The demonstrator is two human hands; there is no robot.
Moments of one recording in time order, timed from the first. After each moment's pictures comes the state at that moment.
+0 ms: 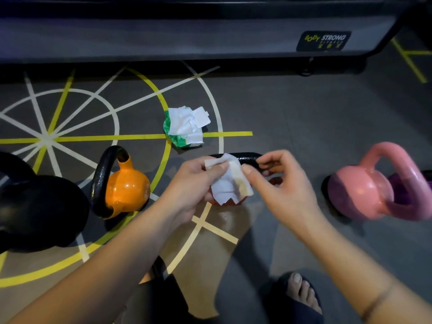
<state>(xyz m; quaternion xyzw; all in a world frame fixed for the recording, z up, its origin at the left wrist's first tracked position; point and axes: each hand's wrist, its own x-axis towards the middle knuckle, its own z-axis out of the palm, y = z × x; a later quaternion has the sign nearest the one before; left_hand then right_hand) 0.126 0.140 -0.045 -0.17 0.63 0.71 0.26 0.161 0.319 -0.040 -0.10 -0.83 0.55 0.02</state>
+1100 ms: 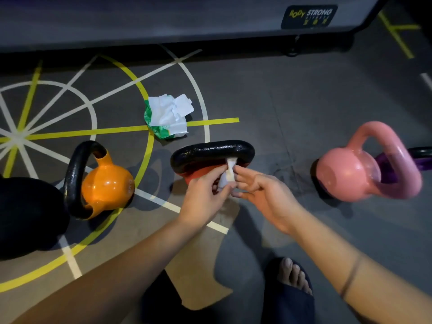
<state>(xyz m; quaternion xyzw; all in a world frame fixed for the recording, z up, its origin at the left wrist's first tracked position) 0.147 0.177 -0.129 0.10 0.88 0.47 0.07 0.162 0.345 -0.101 -0.23 -0.56 0.77 -0.21</state>
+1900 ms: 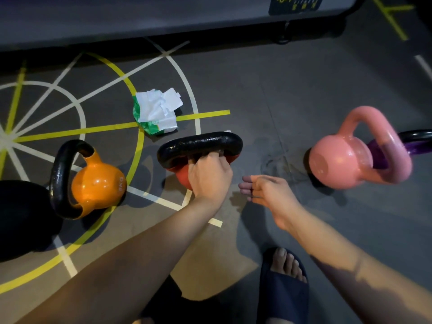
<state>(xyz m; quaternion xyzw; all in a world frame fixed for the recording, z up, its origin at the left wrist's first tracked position) 0.126 0.244 -0.132 -0.08 0.95 0.29 0.02 0.179 0.370 -0.132 -0.37 -0.63 0.66 -0.17</state>
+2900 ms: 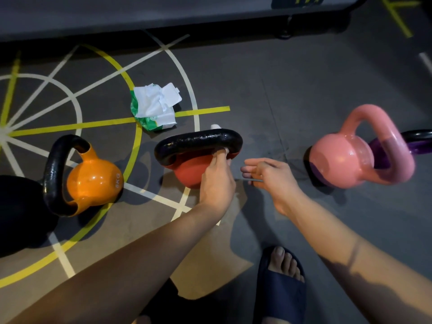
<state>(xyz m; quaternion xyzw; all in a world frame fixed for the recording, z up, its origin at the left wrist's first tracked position) 0.138 0.247 -0.154 0.01 0.92 0.39 0.06 0.156 0.379 -0.126 -0.35 -0.66 0.65 -0.13</state>
